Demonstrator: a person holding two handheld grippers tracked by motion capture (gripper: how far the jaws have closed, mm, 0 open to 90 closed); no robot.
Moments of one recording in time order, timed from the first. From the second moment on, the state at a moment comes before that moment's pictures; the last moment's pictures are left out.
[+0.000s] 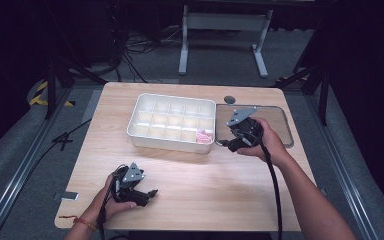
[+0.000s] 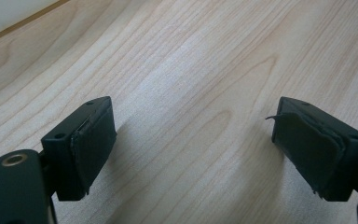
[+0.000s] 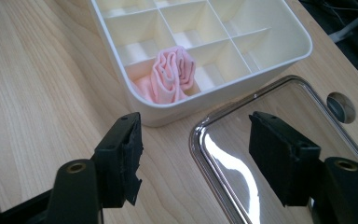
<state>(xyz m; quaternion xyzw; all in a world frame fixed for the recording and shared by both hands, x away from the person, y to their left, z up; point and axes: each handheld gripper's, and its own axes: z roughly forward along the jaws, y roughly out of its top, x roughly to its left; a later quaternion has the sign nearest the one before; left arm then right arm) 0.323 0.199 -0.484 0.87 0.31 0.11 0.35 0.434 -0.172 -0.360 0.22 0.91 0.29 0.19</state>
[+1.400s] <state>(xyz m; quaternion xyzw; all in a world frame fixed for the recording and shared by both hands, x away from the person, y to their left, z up) 0.323 0.199 -0.484 0.87 0.31 0.12 0.35 0.366 -0.237 -0.418 0.26 0.90 0.27 0.22</state>
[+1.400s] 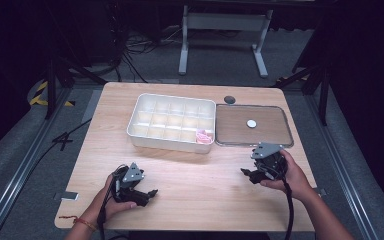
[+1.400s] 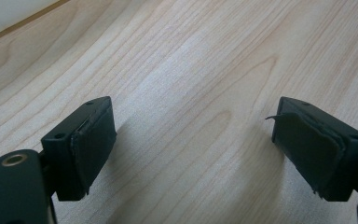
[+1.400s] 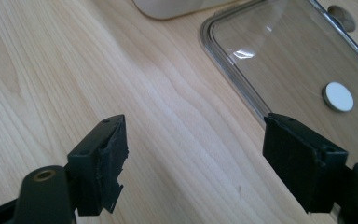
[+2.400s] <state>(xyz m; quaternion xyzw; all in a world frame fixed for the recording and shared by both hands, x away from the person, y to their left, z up) 0.323 0.199 -0.484 0.87 0.31 0.11 0.35 0.319 -0.306 -0.472 0.33 0.86 0.34 0.18</state>
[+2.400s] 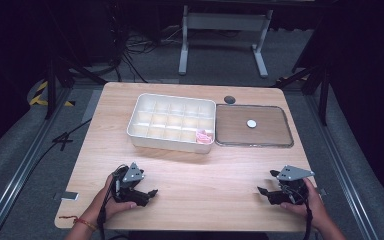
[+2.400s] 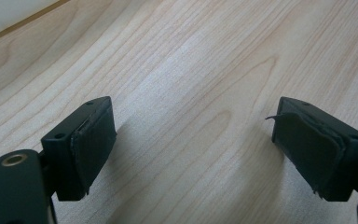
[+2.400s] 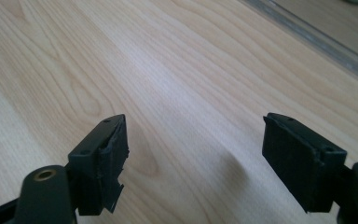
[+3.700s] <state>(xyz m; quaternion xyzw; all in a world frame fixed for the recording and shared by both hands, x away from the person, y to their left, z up) 0.324 0.199 -0.483 0.88 0.31 0.12 0.35 0.321 -0.322 -0.487 0.35 0.84 0.37 0.15</state>
